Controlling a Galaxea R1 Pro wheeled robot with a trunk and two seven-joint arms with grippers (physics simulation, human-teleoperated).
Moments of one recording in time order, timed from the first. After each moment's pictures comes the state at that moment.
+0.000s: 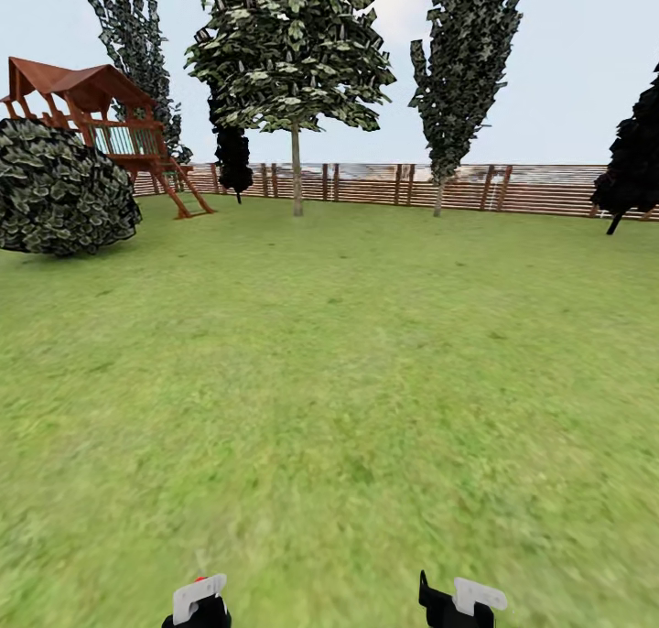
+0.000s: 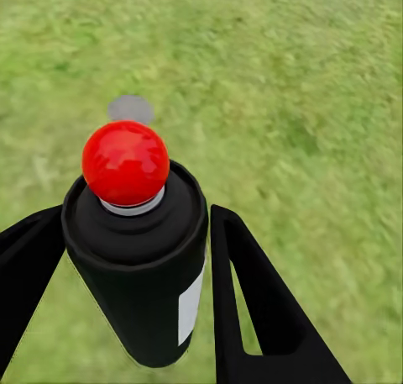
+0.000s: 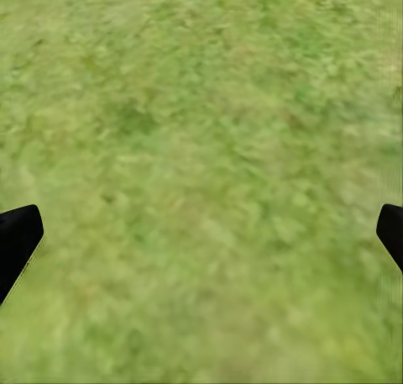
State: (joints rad) left arm -0.19 0.16 -0.60 -0.63 0.84 -0.36 0.10; right arm -0.20 0.01 0.27 -0.57 -0.37 -0.33 -0.28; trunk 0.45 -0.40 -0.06
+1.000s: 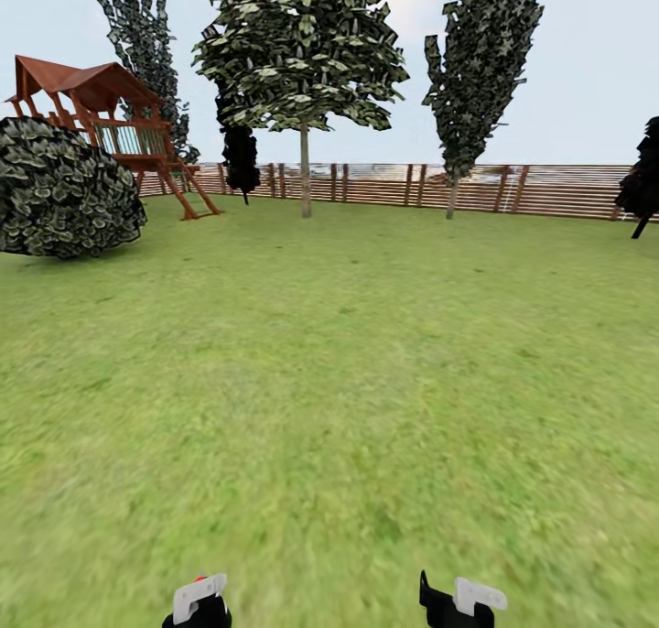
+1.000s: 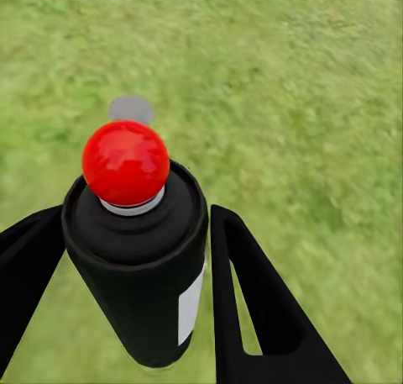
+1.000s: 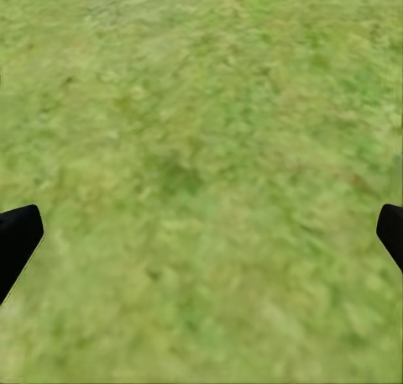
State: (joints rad) left arm -0.19 0.16 -0.60 -0.63 0.84 -0.36 0.10; right arm -0.20 0.01 0.27 -0.57 -0.37 -0.33 -0.28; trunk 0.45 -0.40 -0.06
